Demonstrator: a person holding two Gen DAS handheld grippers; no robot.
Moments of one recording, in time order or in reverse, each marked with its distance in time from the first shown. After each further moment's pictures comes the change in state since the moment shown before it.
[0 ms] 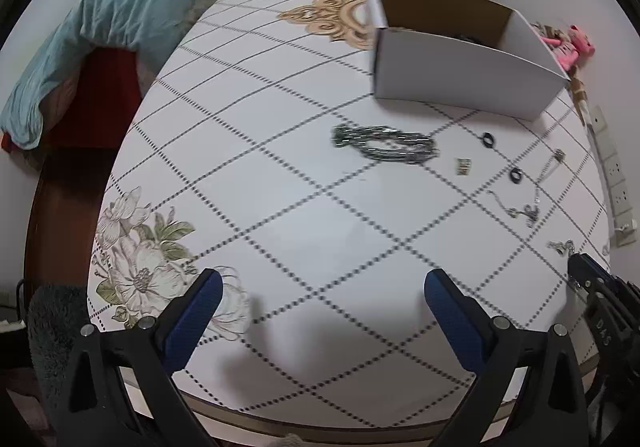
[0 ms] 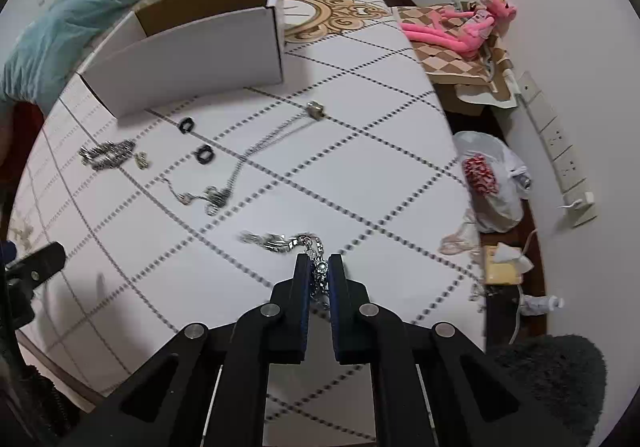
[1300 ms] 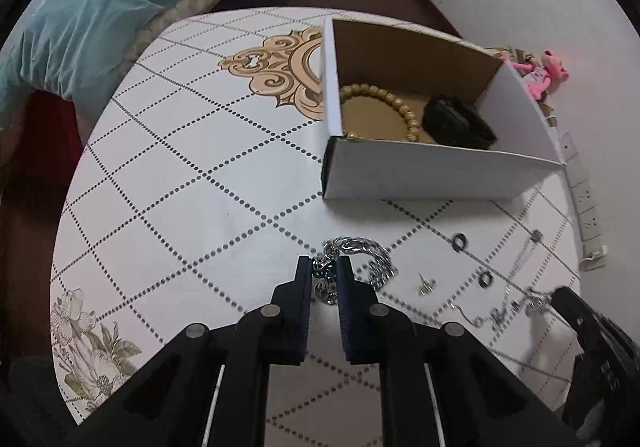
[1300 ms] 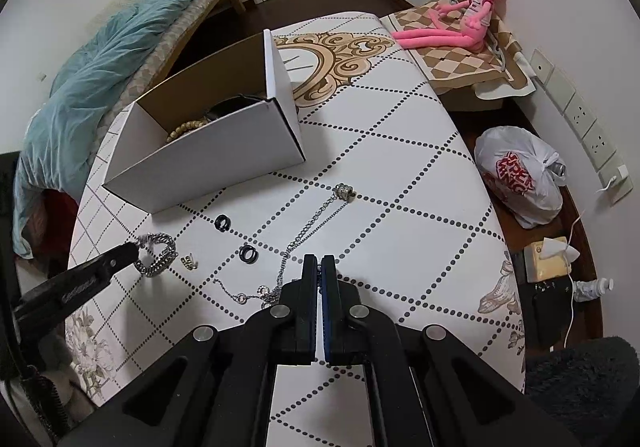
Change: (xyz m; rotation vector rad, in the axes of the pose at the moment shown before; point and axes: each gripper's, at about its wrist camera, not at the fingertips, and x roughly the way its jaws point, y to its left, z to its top) left arm 0.012 -0.021 0.062 0.036 -0.074 -0.176; right arm -0.005 -0.006 0.044 0.178 -0.069 0.156
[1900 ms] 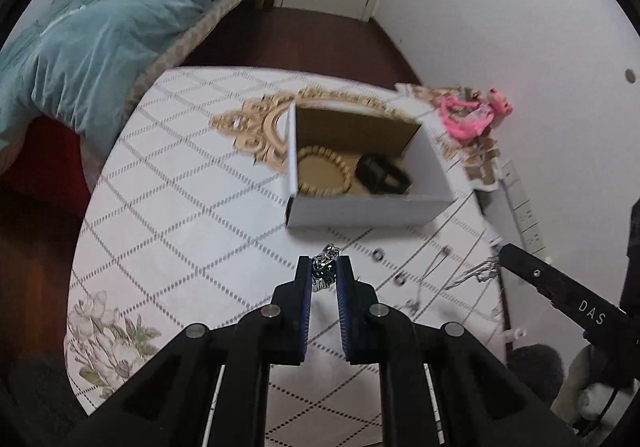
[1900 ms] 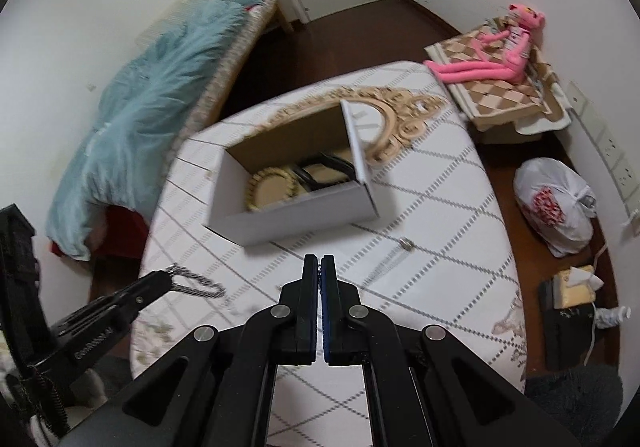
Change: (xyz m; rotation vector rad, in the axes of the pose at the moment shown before) left arm -0.089 0.008 0.017 0.001 -0.122 -0.165; right arm -0.071 0.025 0.038 -0.036 -0.056 0.204
